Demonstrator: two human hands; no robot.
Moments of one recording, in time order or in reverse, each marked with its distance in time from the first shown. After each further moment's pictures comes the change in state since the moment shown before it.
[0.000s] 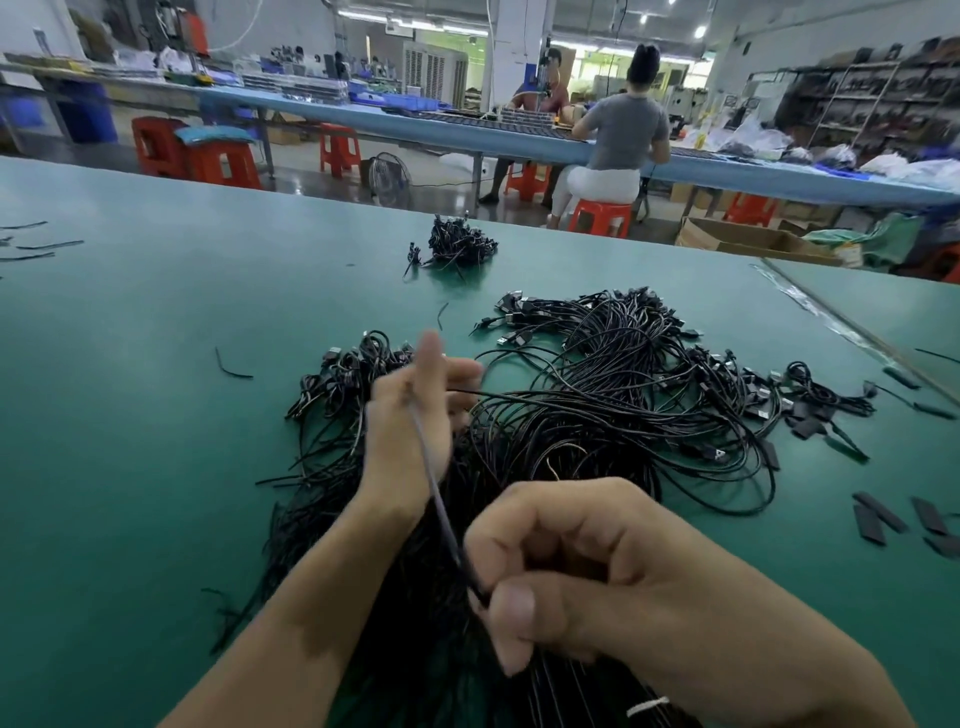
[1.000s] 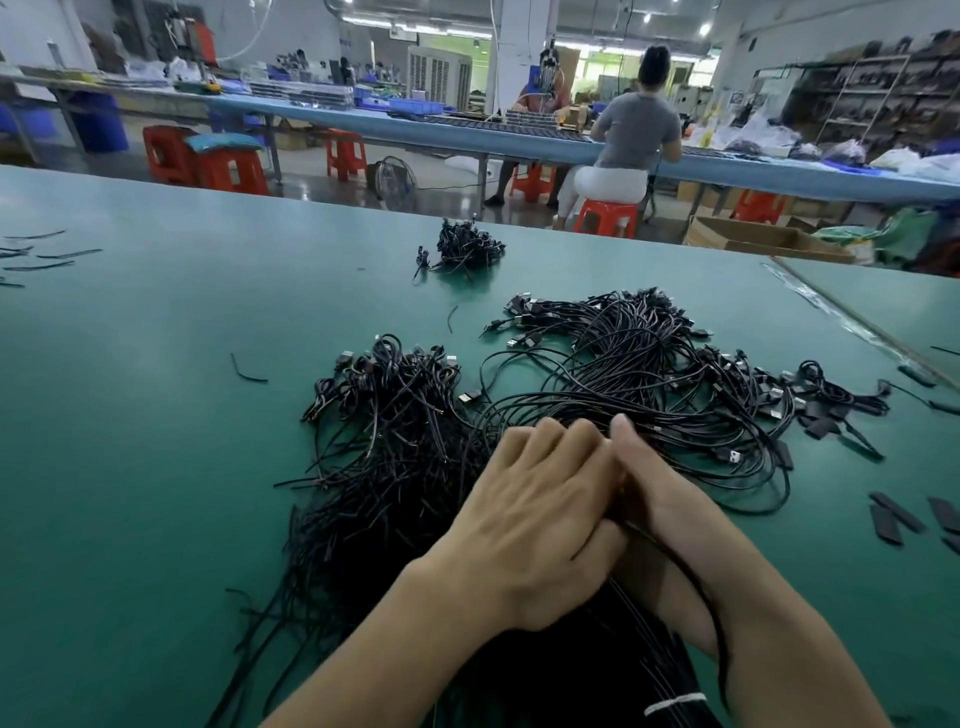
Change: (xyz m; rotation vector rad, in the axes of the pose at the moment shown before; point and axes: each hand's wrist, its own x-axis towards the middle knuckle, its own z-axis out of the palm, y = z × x) left_hand -0.051 -0.001 0.020 1.142 -0.595 0.774; right_hand 0.005 0.061 -0.033 0.642 0.604 0.313
